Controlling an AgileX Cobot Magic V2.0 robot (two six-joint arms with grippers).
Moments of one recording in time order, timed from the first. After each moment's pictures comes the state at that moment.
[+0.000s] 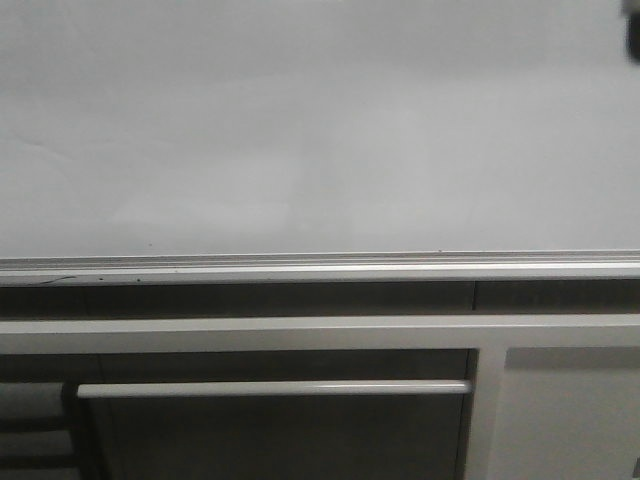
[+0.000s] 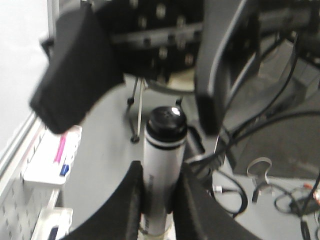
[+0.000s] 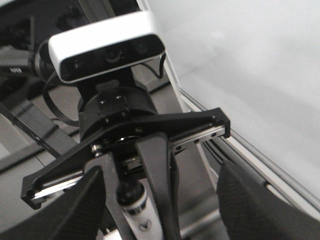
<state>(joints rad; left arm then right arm) -0.82 1.23 -0.96 -1.38 0.91 1.46 0.11 0.78 -0.86 1.35 1.13 -1.07</state>
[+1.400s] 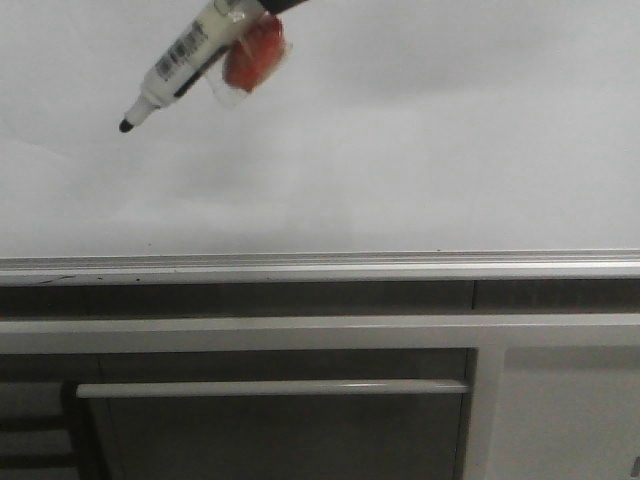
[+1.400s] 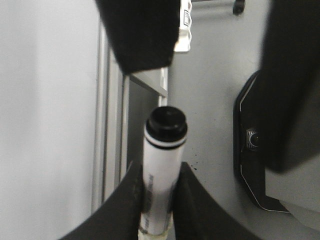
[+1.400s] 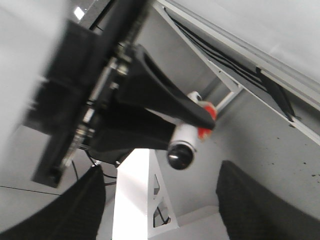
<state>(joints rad) -0.99 1.43 -1.49 0.00 1.19 0.60 0.28 1.10 -1.06 1.02 1.17 -0.64</state>
